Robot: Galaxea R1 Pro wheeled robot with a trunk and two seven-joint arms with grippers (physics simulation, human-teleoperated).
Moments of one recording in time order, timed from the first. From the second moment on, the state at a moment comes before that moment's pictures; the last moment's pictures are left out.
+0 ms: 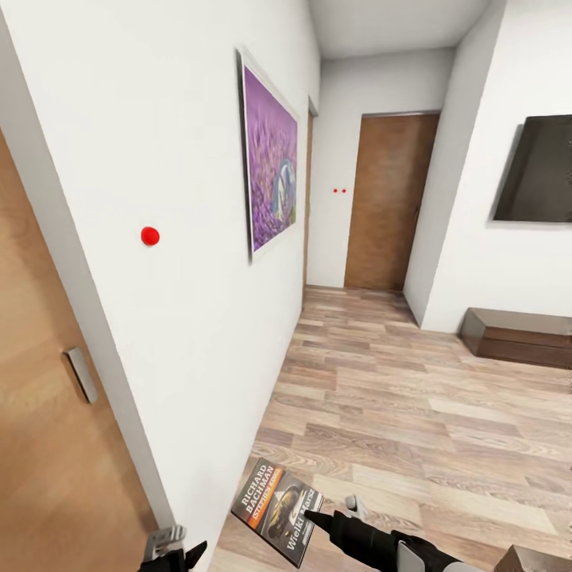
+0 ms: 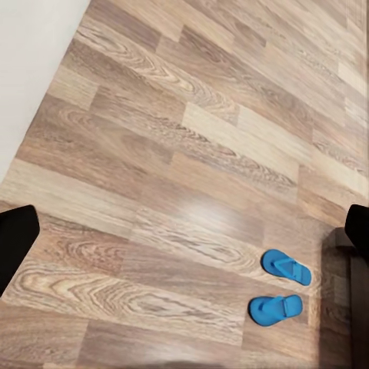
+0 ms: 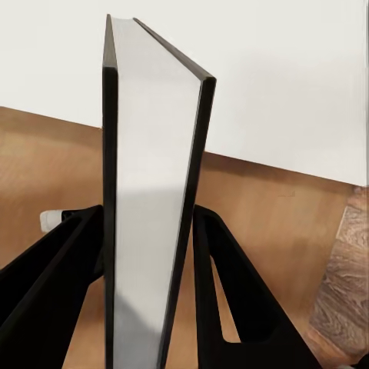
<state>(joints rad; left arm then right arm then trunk) -0.46 0.12 0.50 -0.02 -0.14 -0.19 -0.59 -0.60 0.00 0.23 0.01 -0.62 0.17 1.01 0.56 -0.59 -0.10</state>
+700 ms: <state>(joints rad) -0.46 0.12 0.50 -0.02 -0.14 -0.19 -0.59 -0.60 0.00 0.23 0.01 -0.62 0.17 1.01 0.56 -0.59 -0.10</state>
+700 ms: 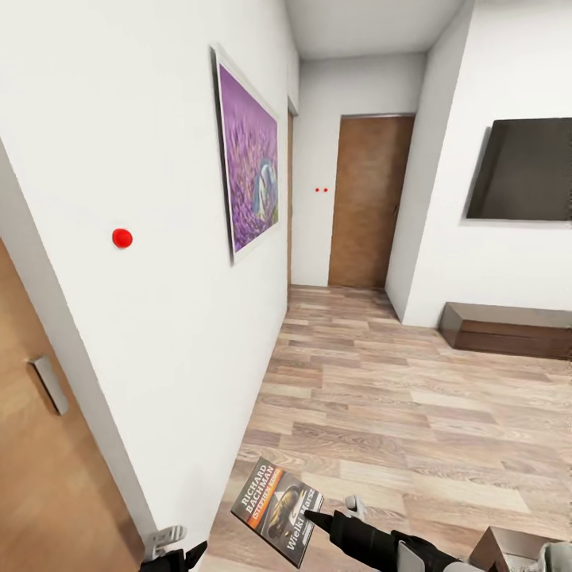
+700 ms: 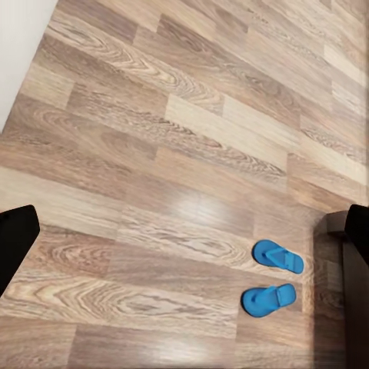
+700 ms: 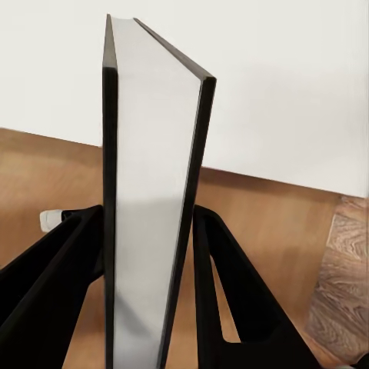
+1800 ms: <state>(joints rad) -0.46 0.12 0.50 -0.02 -0.14 -0.19 -0.59 -0.60 0.00 0.23 0.01 -0.62 0.17 1.01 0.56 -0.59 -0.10</state>
